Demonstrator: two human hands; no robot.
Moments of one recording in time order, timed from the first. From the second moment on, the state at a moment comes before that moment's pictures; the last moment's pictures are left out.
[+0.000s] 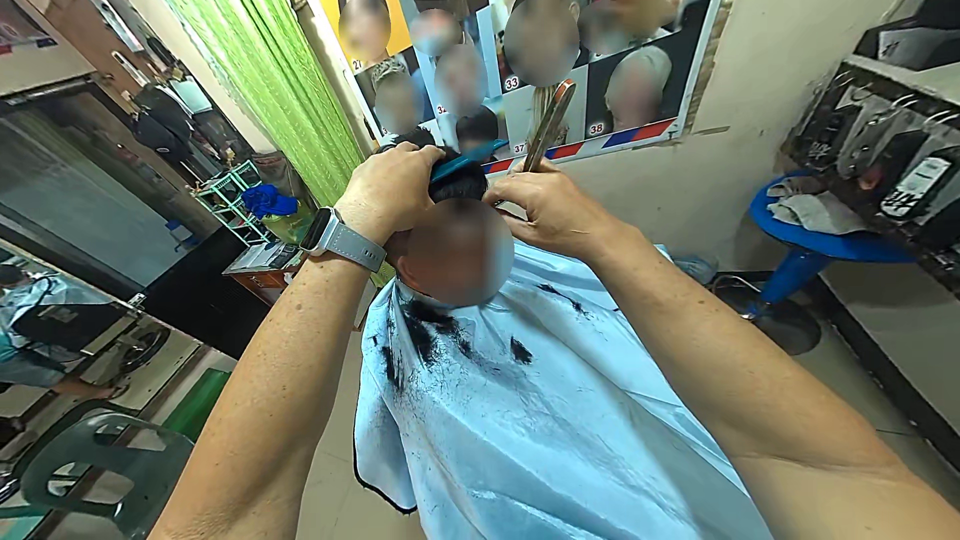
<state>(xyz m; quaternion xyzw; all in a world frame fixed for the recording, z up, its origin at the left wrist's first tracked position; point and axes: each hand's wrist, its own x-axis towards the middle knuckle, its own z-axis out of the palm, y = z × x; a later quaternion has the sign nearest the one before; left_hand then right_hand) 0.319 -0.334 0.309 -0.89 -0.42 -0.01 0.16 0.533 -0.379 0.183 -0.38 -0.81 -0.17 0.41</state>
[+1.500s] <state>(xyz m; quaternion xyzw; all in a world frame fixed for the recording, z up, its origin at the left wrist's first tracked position) 0.317 -0.332 0.308 -0.89 -0.43 -0.01 0.17 0.496 -0.402 0.138 -0.47 -0.67 -0.15 0.55</state>
